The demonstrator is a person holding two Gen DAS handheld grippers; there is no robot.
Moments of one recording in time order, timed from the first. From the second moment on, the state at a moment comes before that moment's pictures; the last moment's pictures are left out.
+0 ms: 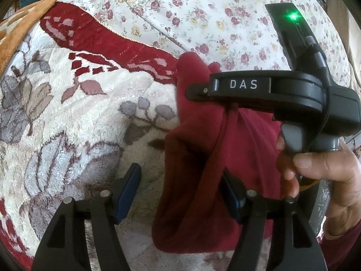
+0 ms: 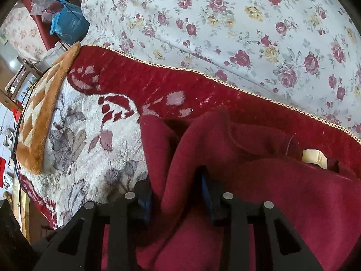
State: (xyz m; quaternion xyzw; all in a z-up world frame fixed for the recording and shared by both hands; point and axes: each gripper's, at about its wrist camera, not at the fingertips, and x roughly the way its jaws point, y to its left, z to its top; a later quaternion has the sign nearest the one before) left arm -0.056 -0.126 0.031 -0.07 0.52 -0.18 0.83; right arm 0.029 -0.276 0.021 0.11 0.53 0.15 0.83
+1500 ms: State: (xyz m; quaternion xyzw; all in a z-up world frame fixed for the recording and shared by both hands) left arm -0.142 -0.409 0.055 0.04 0.53 -0.42 0.74; right arm -0.089 -0.545 0.028 0.15 0.50 0.01 0.86
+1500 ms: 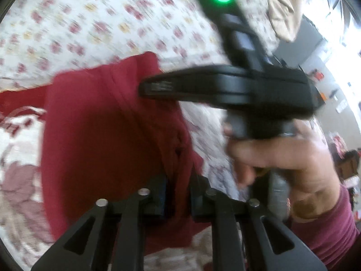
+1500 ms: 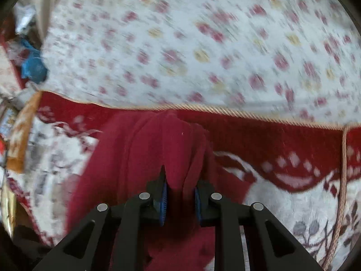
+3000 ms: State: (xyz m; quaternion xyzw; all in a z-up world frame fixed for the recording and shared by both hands) left arm -0.149 -0.306 0.042 0.12 0.47 -0.30 0.82; right arm -0.245 -0.498 0.027 0.16 0.46 -0.01 0.87
